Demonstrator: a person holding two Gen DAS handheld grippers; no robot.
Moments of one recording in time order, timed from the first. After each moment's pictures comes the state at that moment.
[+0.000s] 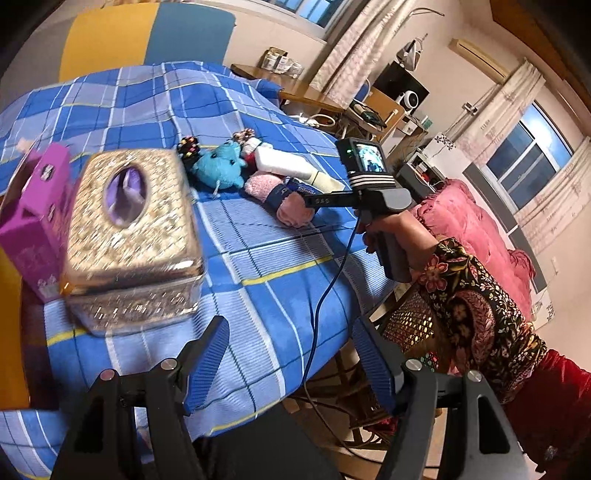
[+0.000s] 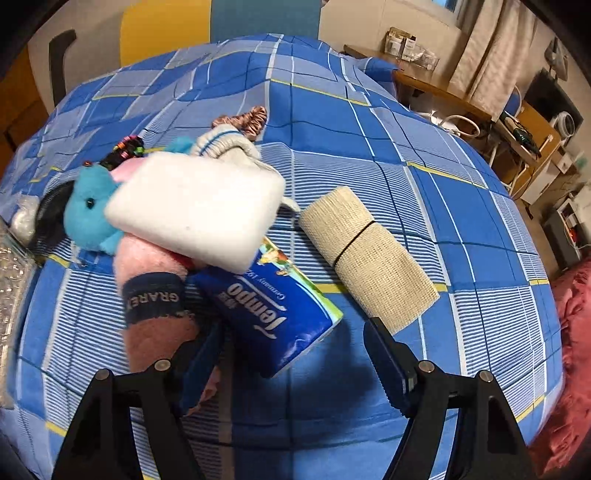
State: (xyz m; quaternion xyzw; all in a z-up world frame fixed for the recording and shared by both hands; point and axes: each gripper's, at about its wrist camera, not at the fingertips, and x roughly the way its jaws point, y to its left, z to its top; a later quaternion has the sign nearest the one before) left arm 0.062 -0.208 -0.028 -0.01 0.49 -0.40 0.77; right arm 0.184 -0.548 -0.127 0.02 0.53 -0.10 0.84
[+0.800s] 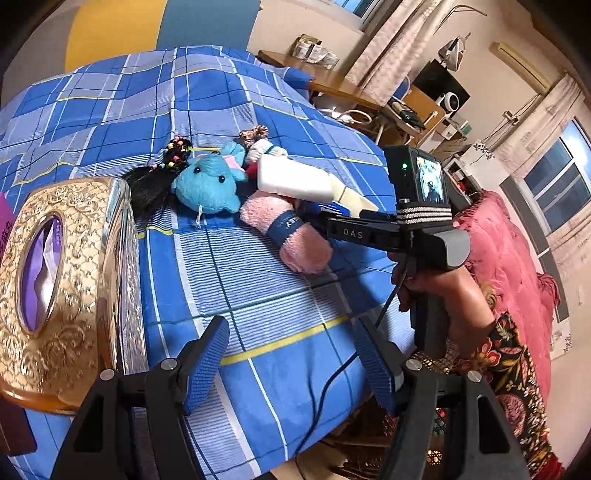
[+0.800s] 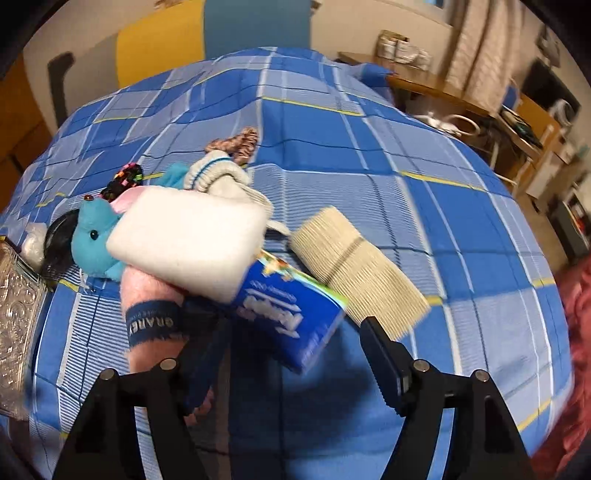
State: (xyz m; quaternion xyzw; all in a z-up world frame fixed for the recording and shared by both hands) left arm 0.125 -0.305 -0.051 -0.01 0.52 -0.33 0.78; right arm 0.189 -0.560 -0.116 0.05 0.51 -0.09 0.85
